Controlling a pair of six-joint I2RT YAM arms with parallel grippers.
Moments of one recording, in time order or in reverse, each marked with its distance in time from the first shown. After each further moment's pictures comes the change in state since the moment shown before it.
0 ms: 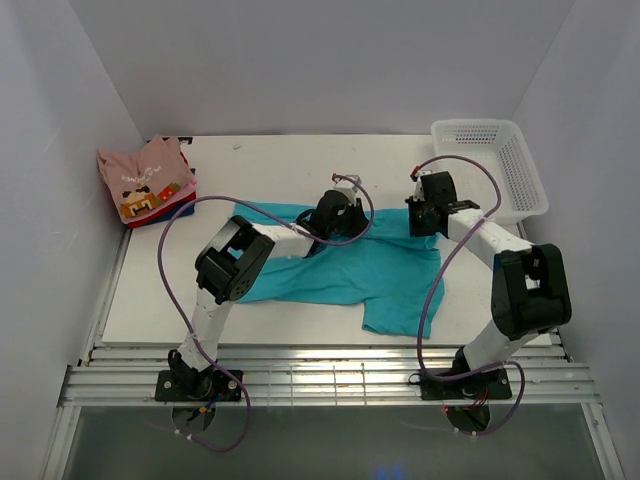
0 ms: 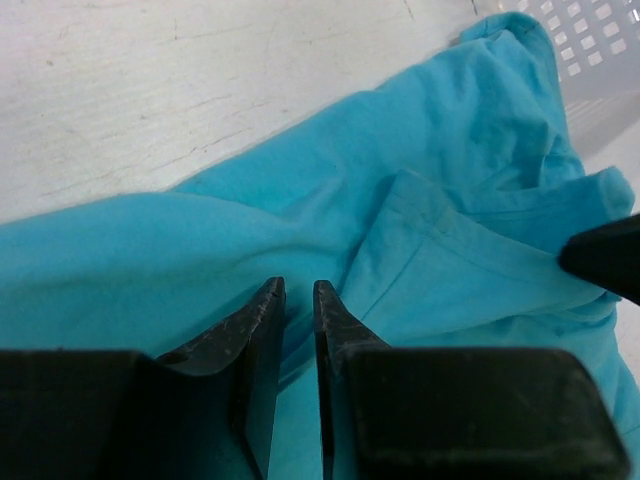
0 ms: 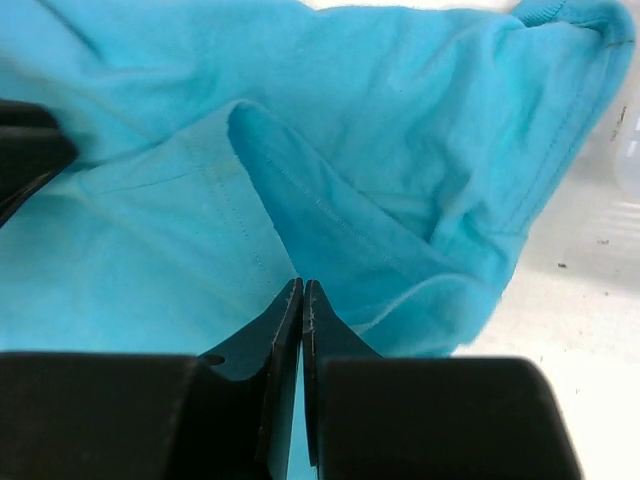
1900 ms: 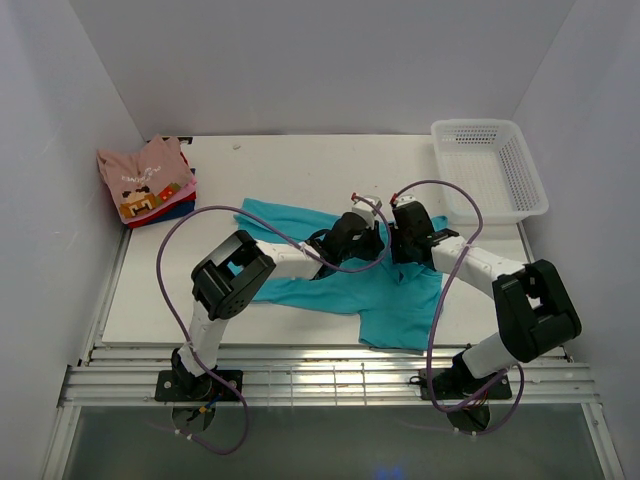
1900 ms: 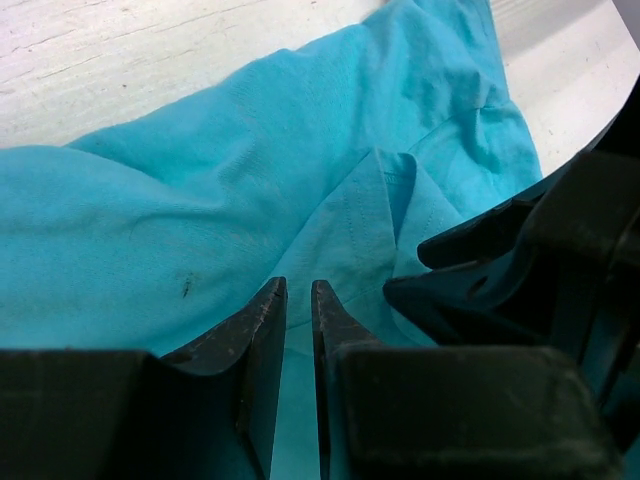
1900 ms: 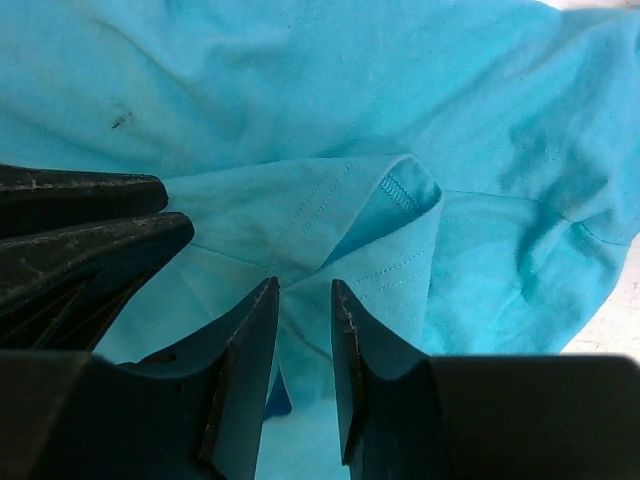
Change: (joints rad) left arm -0.164 -0.114 -0.127 0.001 -0.109 0.030; right arm 0.228 -0.155 -0.240 0.088 0.204 0.089
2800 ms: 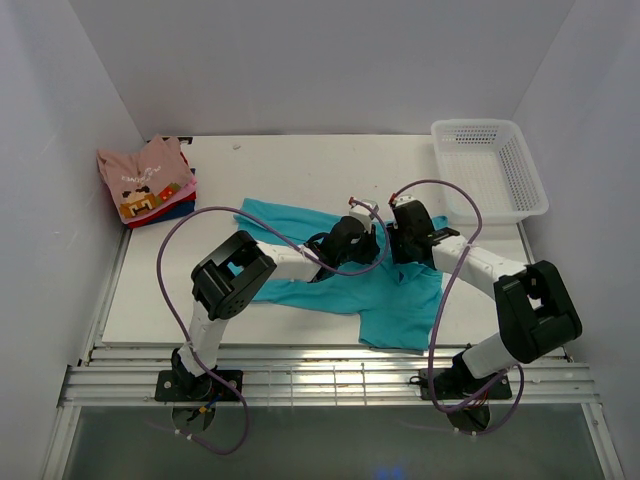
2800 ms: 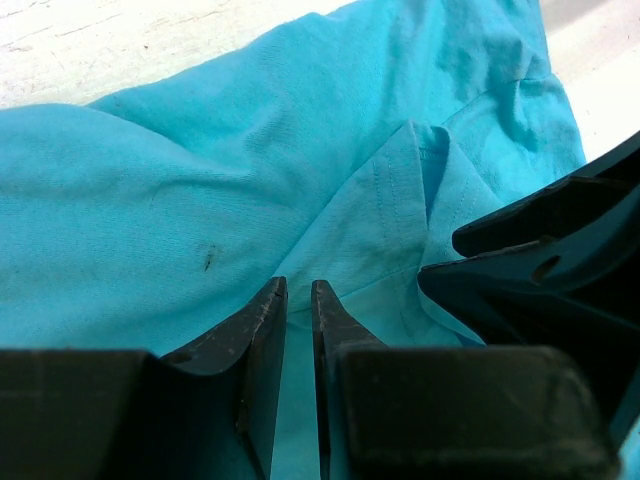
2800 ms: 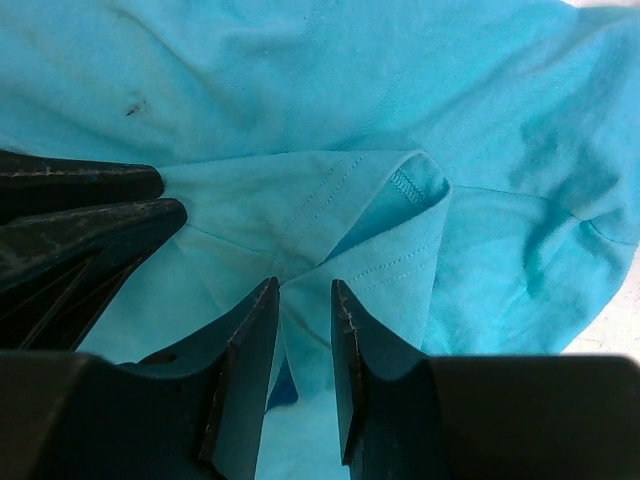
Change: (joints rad) left arm 0.000 0.000 -0.037 0.000 -0.022 0.004; right arm 0.000 0.006 0.012 -0.021 -0.018 -0.014
